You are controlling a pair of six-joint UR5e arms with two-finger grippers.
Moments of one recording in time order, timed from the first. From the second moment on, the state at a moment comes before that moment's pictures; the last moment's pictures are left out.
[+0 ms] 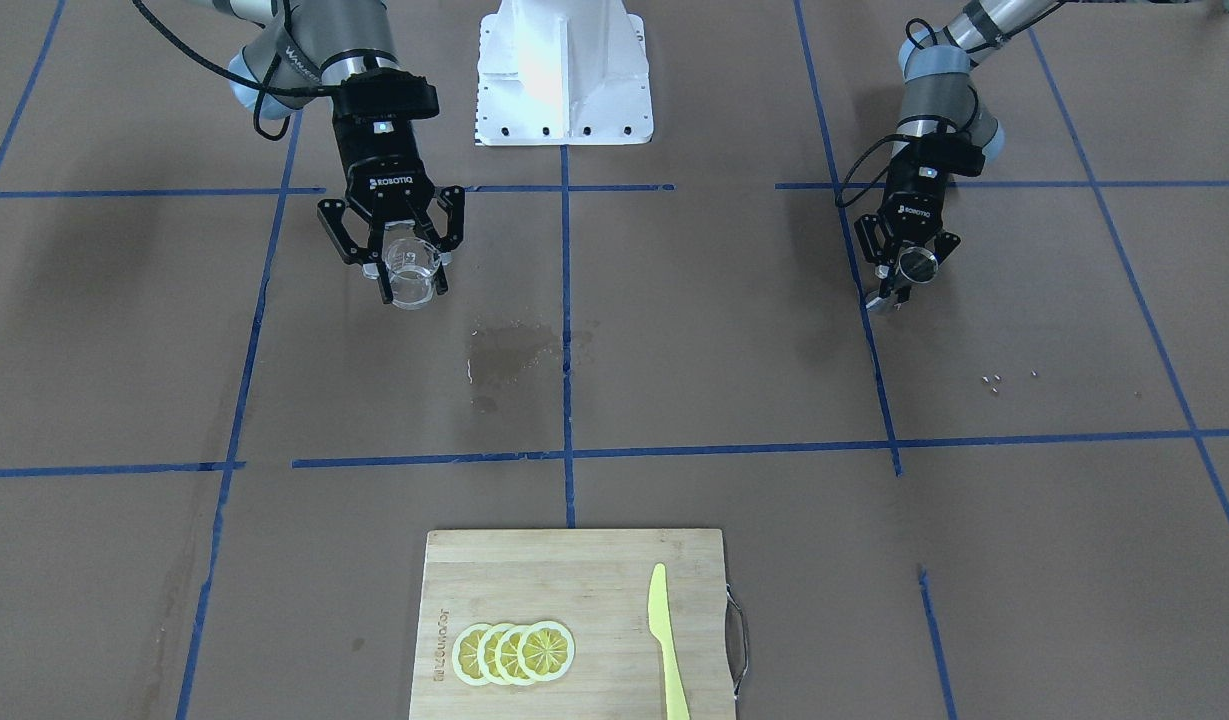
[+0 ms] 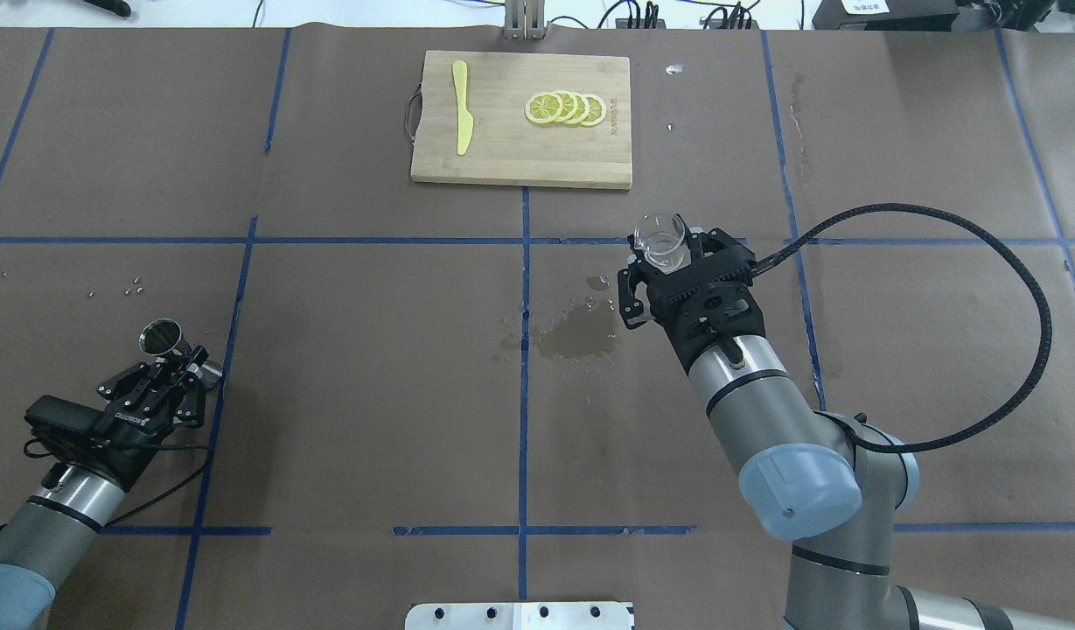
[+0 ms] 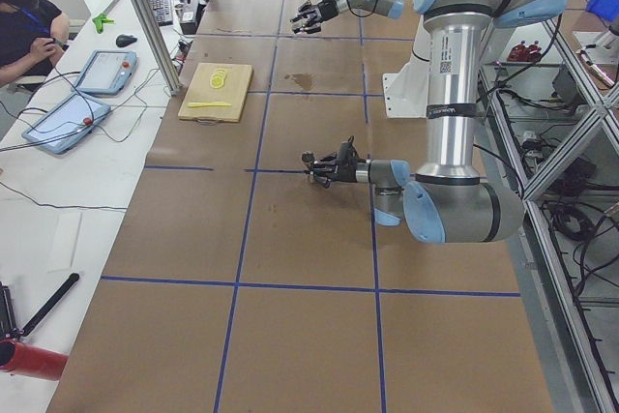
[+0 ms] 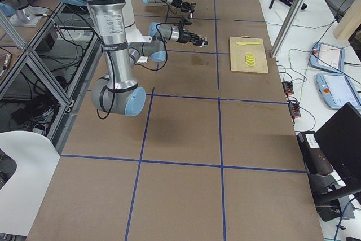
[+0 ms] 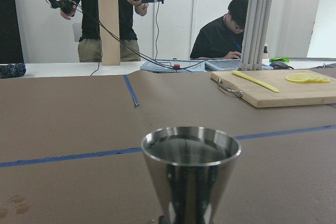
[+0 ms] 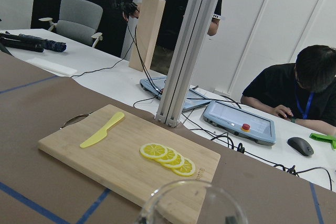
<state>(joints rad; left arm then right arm) -0.13 -1.54 -1.41 -3.28 -0.54 -0.85 0.28 -1.27 1.86 -0.77 0.70 0.60</state>
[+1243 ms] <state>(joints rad) -0.14 -1.52 -1.49 -3.30 -0.53 -0.85 0.28 -1.27 1.86 -0.77 0.70 0.60</state>
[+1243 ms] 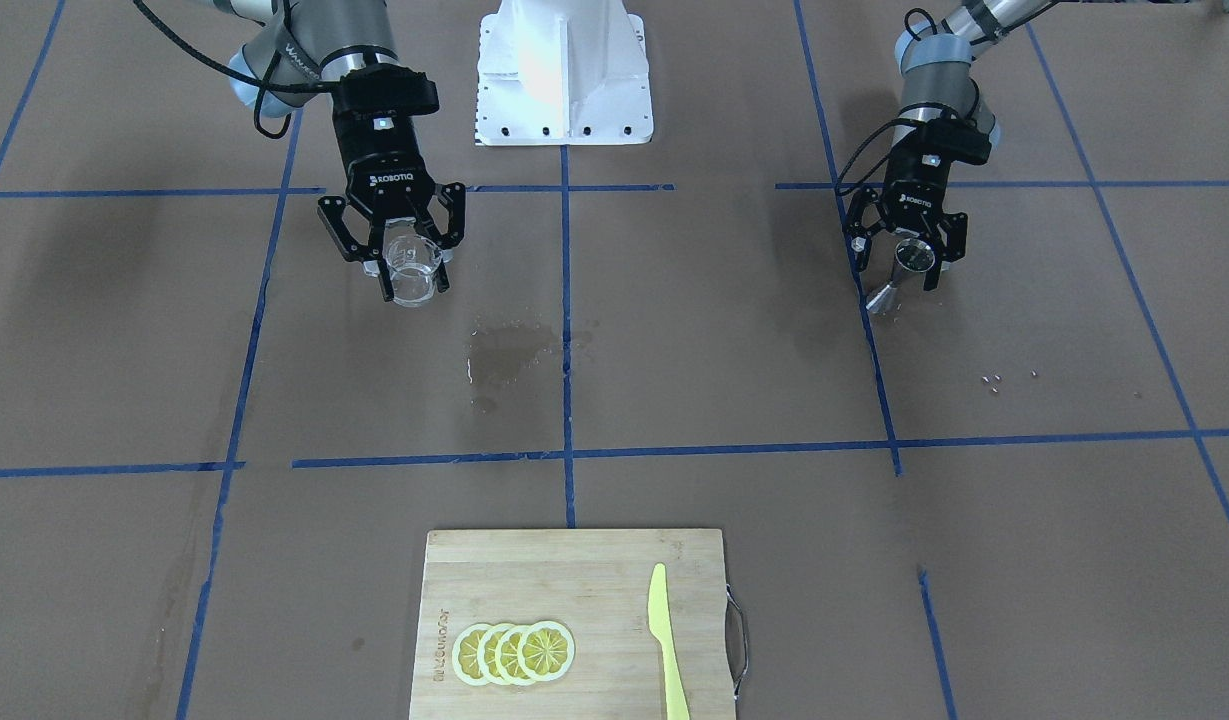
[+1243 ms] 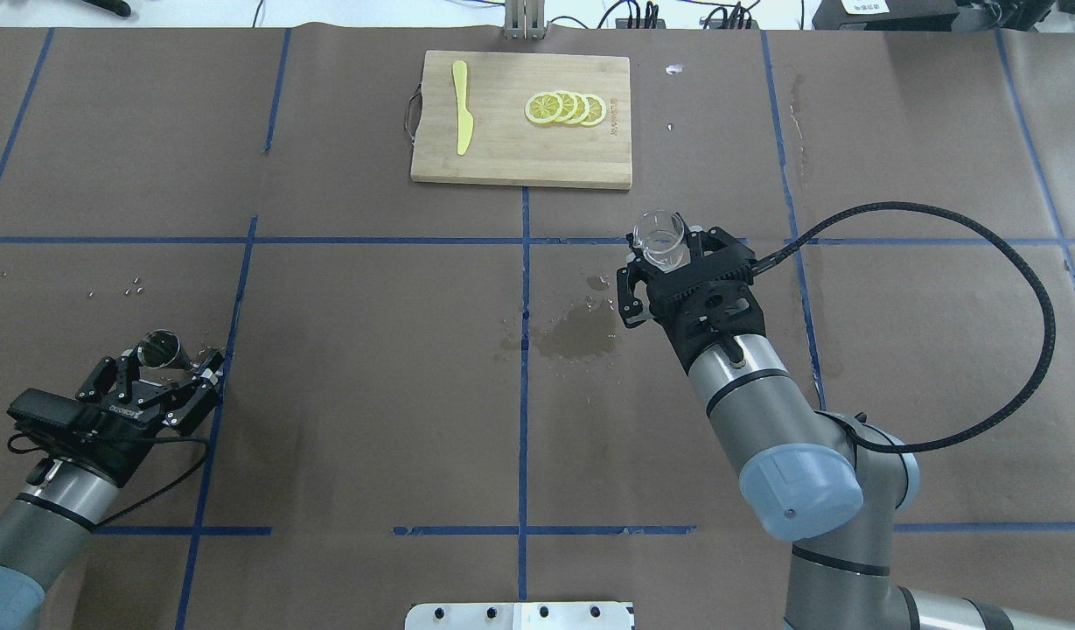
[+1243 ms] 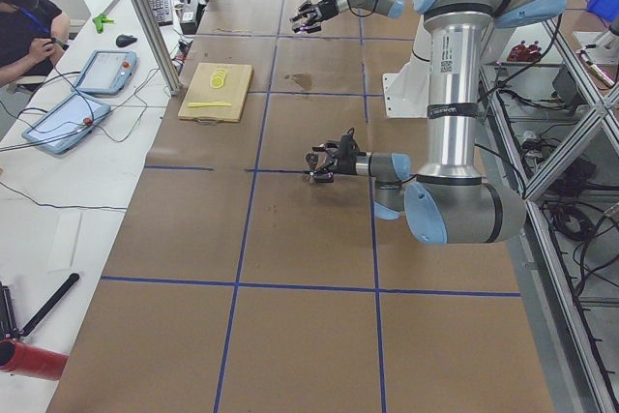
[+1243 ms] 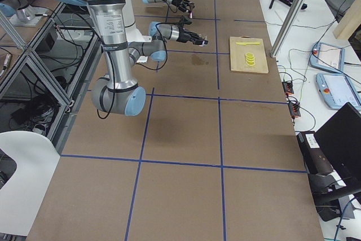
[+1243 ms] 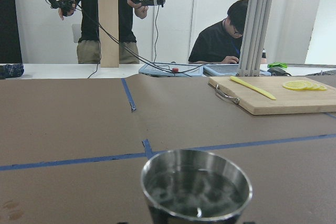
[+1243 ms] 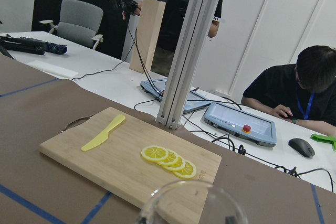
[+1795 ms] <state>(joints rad) -0.14 -1.43 -1.61 -3.30 -0.54 -0.84 0.28 -1.27 1.86 -0.77 0.70 0.60</state>
